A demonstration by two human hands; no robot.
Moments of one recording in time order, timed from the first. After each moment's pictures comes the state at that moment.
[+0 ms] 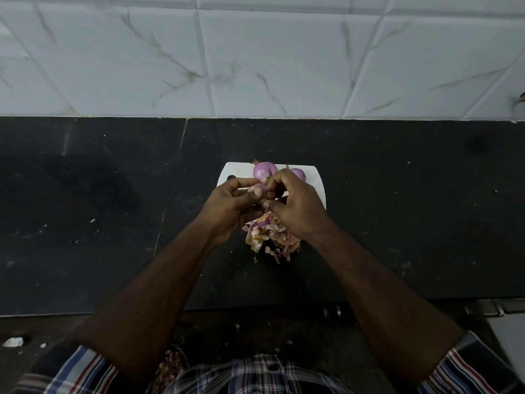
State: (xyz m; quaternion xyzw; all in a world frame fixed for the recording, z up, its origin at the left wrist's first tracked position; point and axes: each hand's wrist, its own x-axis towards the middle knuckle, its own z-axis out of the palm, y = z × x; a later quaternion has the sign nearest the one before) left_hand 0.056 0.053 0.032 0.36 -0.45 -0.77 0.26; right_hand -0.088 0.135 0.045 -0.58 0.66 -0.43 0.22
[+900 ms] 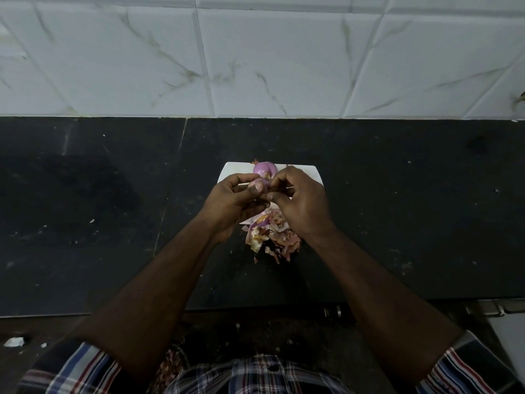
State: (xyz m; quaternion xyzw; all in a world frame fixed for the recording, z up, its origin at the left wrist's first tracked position) left_hand 0.050 0.049 0.034 0.37 -0.46 -0.76 0.27; right_hand -0.091 0.131 0.035 -0.56 0.67 -0.48 0.11
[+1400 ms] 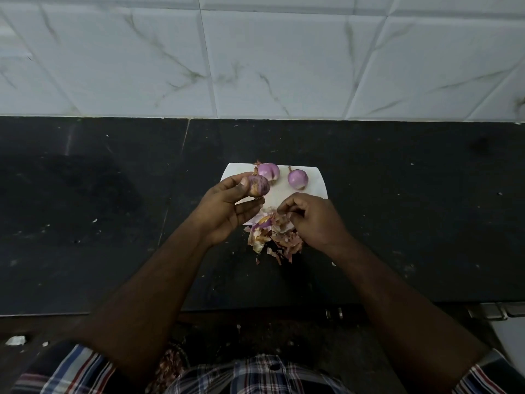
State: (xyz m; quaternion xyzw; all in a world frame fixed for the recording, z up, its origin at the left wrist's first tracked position) left_hand 0.063 0.044 0.028 0.36 -0.37 -0.81 0.27; right_hand -0.112 0.156 0.022 -0.55 0.72 -0.36 0.22
